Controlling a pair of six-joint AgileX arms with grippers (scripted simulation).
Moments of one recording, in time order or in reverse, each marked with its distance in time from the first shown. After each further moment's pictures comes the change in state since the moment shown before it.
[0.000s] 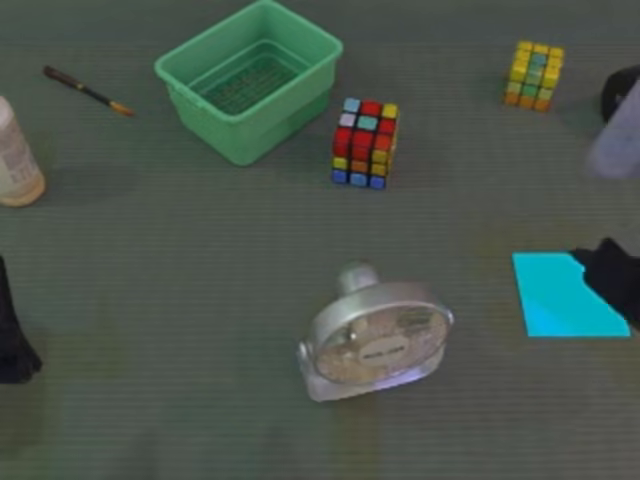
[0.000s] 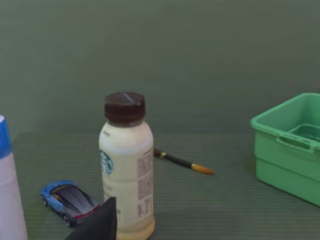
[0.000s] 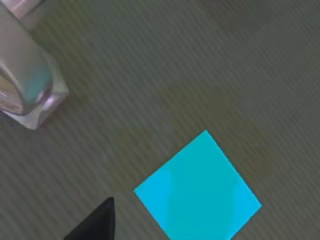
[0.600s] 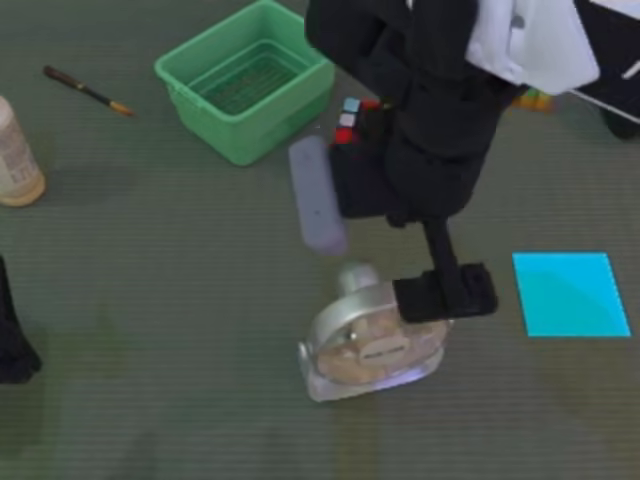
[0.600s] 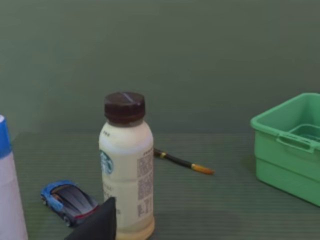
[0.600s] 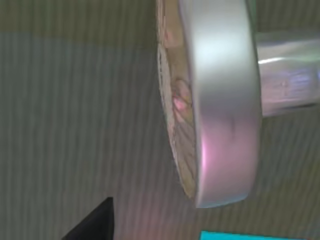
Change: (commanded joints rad) left arm 0.000 0.000 0.000 0.000 0.000 0.000; right arm 0.323 0.840 0.793 -0.583 0.000 -0.398
